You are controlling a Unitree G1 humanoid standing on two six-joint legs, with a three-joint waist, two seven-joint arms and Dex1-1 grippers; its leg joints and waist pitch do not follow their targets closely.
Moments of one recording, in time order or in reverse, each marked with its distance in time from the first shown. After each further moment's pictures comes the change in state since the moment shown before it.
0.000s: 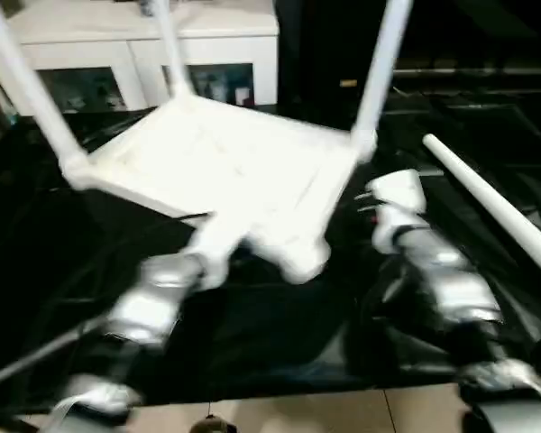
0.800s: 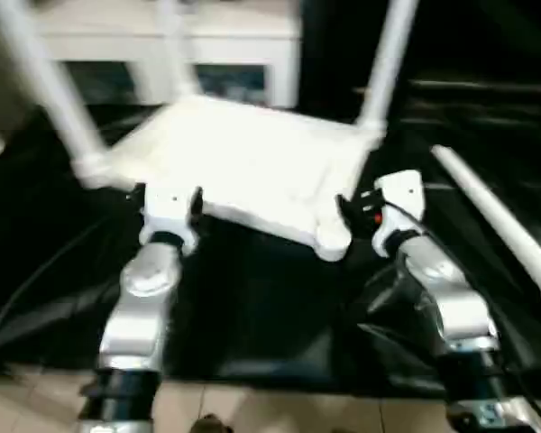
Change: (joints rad) left arm 0.138 -0.134 0.229 -0.344 0.035 0.007 0.474; right arm 0.118 0.089 -0.001 -0.249 0.008 0.047 -0.088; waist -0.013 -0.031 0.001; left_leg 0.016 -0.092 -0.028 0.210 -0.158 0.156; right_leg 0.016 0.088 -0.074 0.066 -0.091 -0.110
